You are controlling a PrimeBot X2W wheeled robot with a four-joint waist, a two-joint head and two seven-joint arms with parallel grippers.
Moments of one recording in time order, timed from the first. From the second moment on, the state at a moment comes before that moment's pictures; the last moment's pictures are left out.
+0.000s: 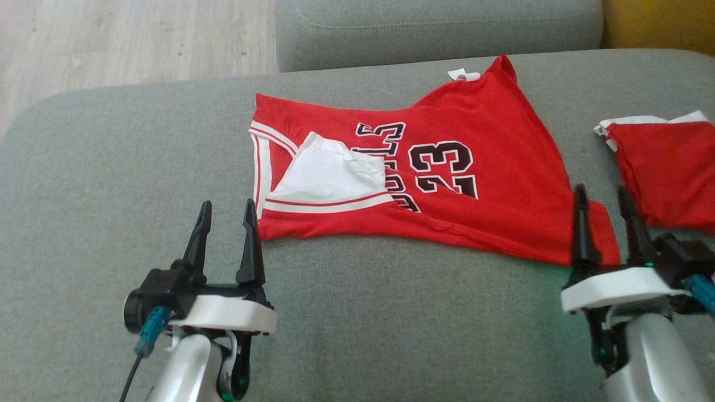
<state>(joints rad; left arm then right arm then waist) -0.20 0.05 -0.25 0.33 -0.33 0.02 -0.25 -0.18 -0.04 -0.09 0.38 0.17 0.13 -0.22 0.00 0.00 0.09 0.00</state>
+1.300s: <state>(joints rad) -0.74 0.05 -0.42 0.78 -0.24 -0.02 0.15 -0.13 -0.04 0.07 0.23 0.27 0.13 -0.25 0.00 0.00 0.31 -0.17</state>
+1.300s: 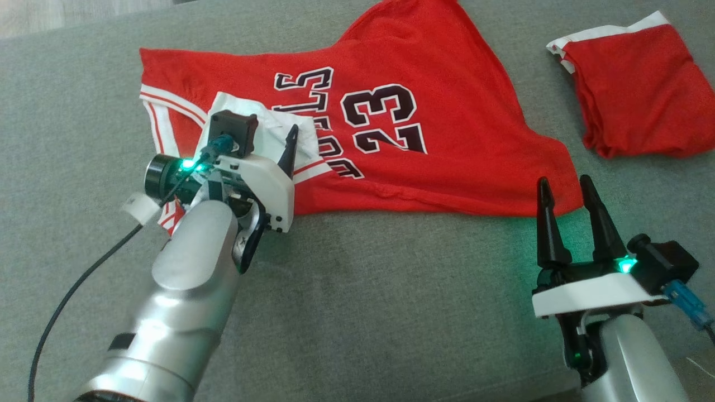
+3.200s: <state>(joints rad) -0.15 0.08 -0.55 0.25 -0.39 0.12 0.02 -0.07 -0.04 0.05 0.35 0.24 0.13 -0.25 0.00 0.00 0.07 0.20</state>
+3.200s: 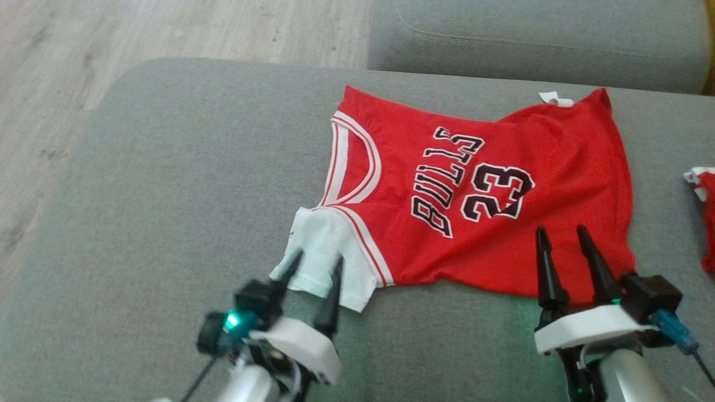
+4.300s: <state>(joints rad) -0.18 0.18 -0.39 0.54 -0.40 0.13 -0.11 -0.03 -0.04 0.00 0.20 0.23 0.13 -0.25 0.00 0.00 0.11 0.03</state>
